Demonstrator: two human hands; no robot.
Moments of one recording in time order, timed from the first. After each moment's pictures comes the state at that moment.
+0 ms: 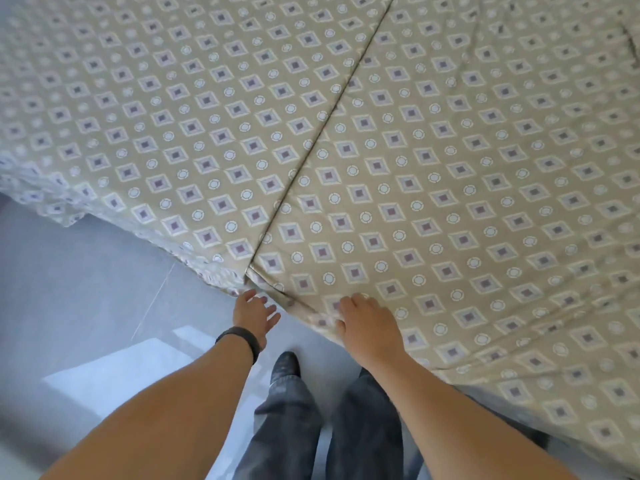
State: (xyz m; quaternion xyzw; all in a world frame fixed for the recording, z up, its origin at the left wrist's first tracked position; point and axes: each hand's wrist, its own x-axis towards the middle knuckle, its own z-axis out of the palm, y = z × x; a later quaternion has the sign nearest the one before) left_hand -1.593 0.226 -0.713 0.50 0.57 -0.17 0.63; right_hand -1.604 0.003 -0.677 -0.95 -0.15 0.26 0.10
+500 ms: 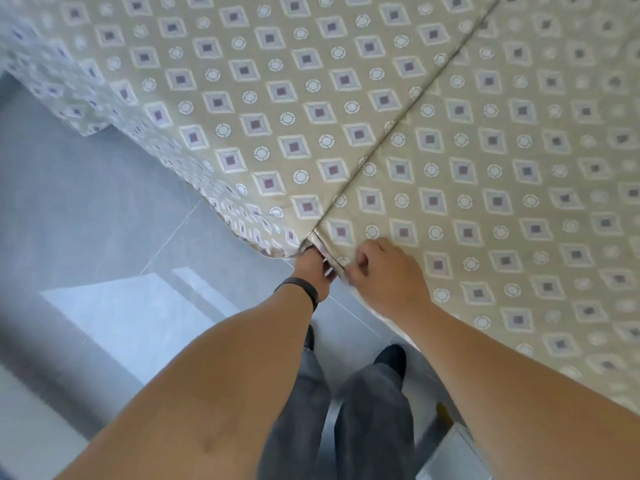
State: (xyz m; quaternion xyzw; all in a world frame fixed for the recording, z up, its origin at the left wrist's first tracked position) left_hand -1.559 0.244 -0.774 0.30 0.59 -0.17 0.73; right_hand -1.544 0.104 -0.716 -0.95 -0.16 0.23 0.16
